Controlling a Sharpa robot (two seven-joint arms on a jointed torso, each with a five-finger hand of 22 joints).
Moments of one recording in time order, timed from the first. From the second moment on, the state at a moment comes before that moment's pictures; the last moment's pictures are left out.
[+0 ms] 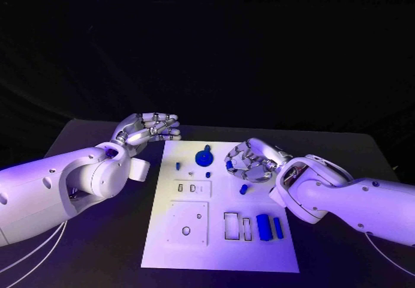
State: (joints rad) left arm 1.21 -0.94 0.01 1.60 -0.09 -0.32 0.38; left_hand 1.40 -0.16 0.48 0.16 0.16 0.85 0.22 0.21 0.14 1.00 0.19 0.08 0.07 1.00 0.13 0.27 0.27 0.18 0.94 0.23 0.30 0.09; right arm 1.25 -0.85 -0.14 1.75 -1.20 -0.54 -0.16; right_hand 1.40 -0.16 0.51 0.14 0.25 1.01 0.12 0.22 0.38 1.45 0.04 1.41 1.31 1.47 -0.03 1.56 1.31 0.05 1.47 0.08 1.41 1.31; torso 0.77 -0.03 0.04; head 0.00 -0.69
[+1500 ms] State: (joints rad) left arm 1.21 -0.91 0.01 1.58 -0.09 -0.31 0.37; left_hand 1.40 -0.16 0.48 0.16 0.16 0.85 0.22 0.21 0.14 1.00 0.19 0.08 0.07 1.00 0.13 0.27 0.27 0.18 0.94 0.23 0.30 0.09; right arm 1.15 -0.58 -0.15 1.62 -1.42 -0.51 -0.32; right_hand 1.34 -0.19 0.52 0.14 0.25 0.99 0.12 0.28 0.39 1.45 0.04 1.41 1.31 1.47 -0.03 1.56 1.31 0.05 1.47 0.08 1.42 1.31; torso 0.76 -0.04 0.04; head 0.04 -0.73
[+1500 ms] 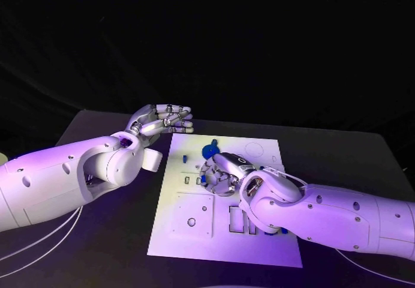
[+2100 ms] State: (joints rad) left arm 1.21 -0.91 0.01 1.58 -0.09 -0.31 0.37; left_hand 1.40 -0.16 0.48 0.16 0.16 0.85 0.22 0.21 0.14 1.00 0.19 0.08 0.07 1.00 0.13 0.27 0.27 0.18 0.94 0.23 0.30 0.09; right arm 1.15 -0.57 -0.15 1.60 -1.46 -0.50 -0.33; right_hand 1.33 -0.21 0.52 0.14 0.25 0.98 0.12 0.28 0.42 1.45 0.04 1.41 1.31 1.47 -0.03 1.56 1.31 0.05 1.47 0.08 1.42 1.31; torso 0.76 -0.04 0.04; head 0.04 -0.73
